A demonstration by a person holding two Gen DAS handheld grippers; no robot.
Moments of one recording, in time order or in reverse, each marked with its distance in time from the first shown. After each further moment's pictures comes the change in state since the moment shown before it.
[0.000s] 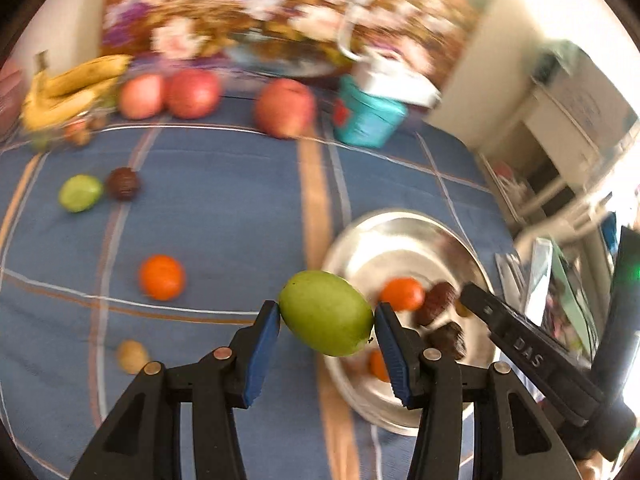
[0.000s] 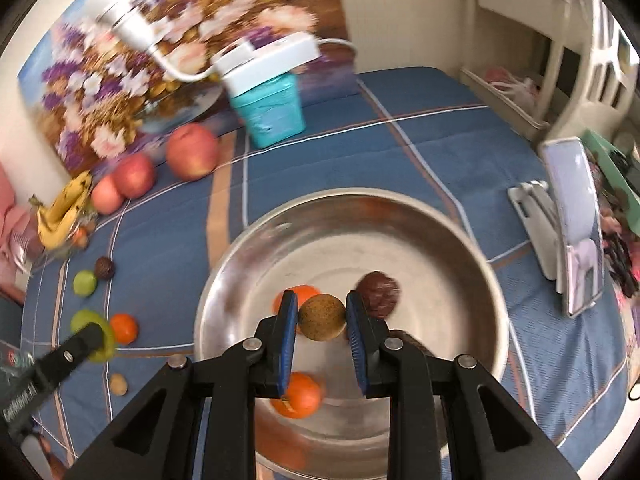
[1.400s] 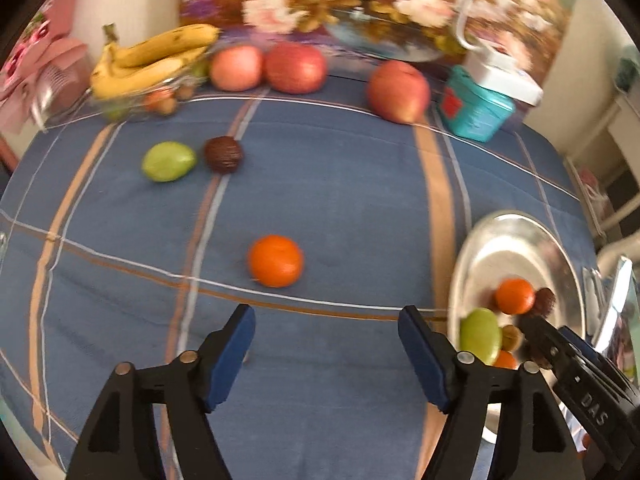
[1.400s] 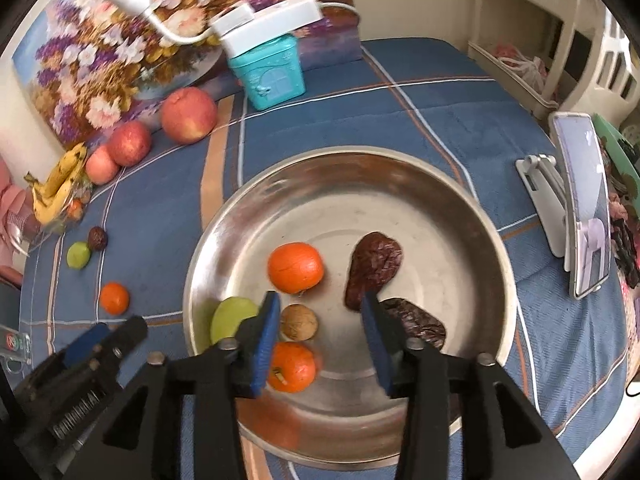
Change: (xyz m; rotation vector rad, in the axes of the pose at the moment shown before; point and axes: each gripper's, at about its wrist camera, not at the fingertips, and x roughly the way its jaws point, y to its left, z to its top) left arm 0.003 0.062 -0.004 -0.117 0.028 0.309; right arm 0.020 0.012 -0.019 -0.057 0.118 0.008
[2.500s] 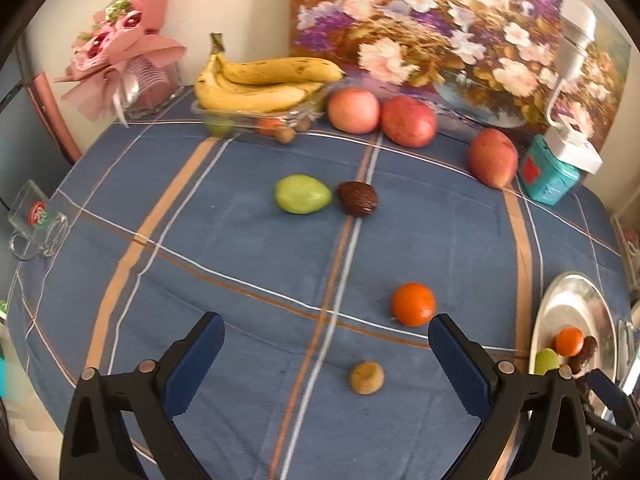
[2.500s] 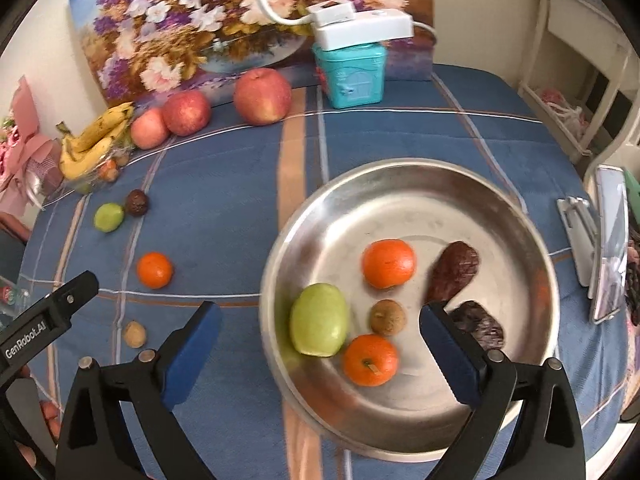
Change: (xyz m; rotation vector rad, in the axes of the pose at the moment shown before) left arm -0.034 0.073 0.004 -0.125 -0.132 0.171; right arm -0.004 0.066 -0.012 -0.147 -0.026 0.051
